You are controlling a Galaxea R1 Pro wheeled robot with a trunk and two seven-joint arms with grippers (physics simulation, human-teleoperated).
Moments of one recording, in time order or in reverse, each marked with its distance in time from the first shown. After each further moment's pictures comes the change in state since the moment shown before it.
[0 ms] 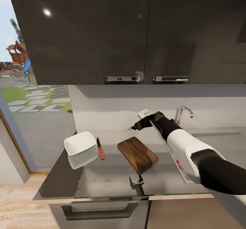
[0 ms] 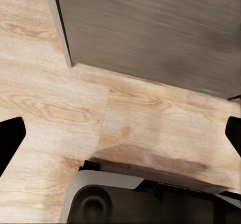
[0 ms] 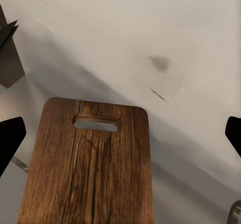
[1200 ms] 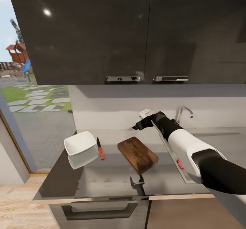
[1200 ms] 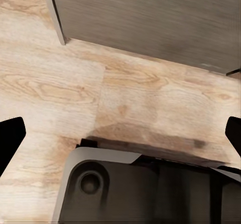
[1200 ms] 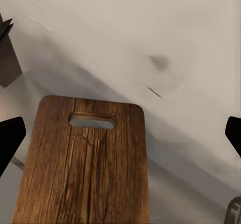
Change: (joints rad) left arm 0.000 0.004 -0.029 0.071 -0.010 0.005 -0.001; right arm 0.000 -0.011 -0.002 0.000 -0.001 0.001 0.002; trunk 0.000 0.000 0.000
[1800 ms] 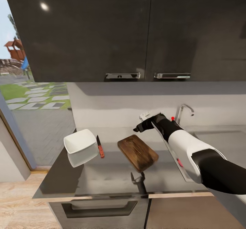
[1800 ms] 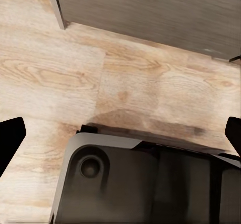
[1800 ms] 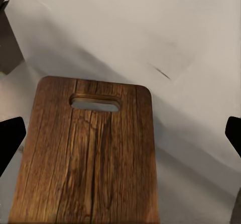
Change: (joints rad) left arm 0.000 0.000 -0.004 0.025 0.000 0.000 0.000; right arm 0.000 -0.001 0.000 0.037 0.002 0.000 -0.001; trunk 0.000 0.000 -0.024
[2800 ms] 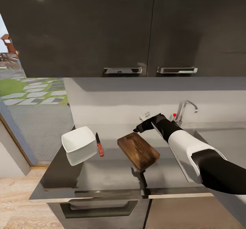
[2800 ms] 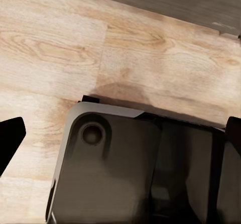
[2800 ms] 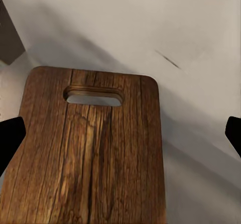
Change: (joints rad) left arm 0.000 0.000 0.001 0.055 0.001 0.000 -0.001; right arm 0.001 0.001 0.000 0.007 -0.002 0.000 0.003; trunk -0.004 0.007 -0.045
